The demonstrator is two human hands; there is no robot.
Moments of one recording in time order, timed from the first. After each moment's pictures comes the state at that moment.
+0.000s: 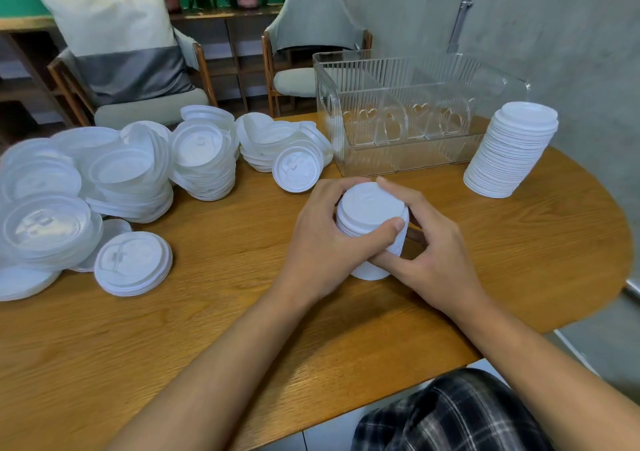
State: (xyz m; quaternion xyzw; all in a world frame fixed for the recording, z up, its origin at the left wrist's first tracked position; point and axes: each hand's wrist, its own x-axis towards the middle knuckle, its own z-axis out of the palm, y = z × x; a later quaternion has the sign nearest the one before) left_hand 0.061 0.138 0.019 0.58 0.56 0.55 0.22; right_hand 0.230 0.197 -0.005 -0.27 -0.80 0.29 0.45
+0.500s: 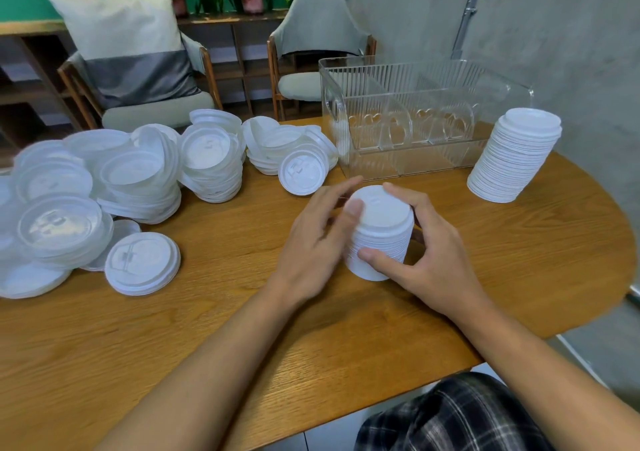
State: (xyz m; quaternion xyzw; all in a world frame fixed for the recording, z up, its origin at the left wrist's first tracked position) left_hand 0.038 0.139 0.009 0.61 0.53 0.54 0.24; right_hand 0.227 0.196 -0.003 -0.29 -0.82 0.28 0.42
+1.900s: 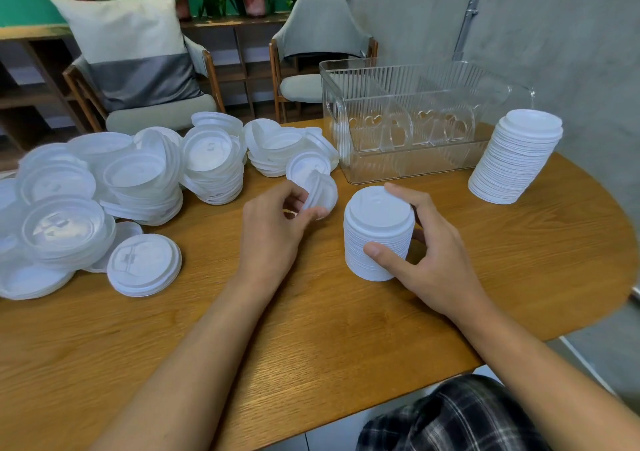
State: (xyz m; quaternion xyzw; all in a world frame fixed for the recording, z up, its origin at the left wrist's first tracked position) left_hand -0.005 0.150 0.006 0.54 0.66 0.52 0.05; right_hand 0.228 0.197 -0.002 -0.30 -0.81 0.29 0.42
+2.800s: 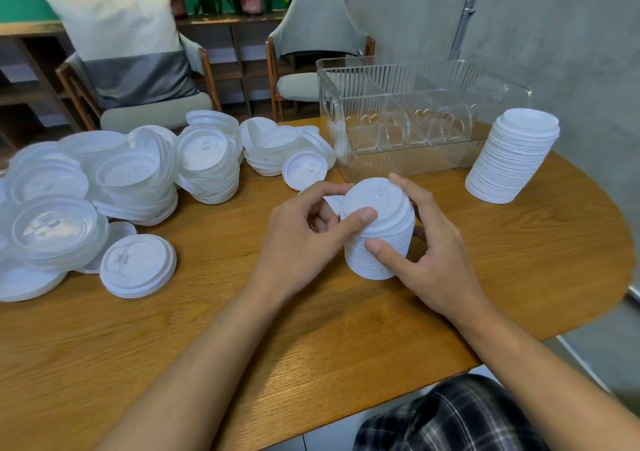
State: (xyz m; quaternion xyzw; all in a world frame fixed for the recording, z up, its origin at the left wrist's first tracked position) left_hand 0.032 0.132 0.026 0.58 0.57 0.54 0.22; right_hand 0.229 0.196 -0.001 -0.30 -0.80 0.28 0.43
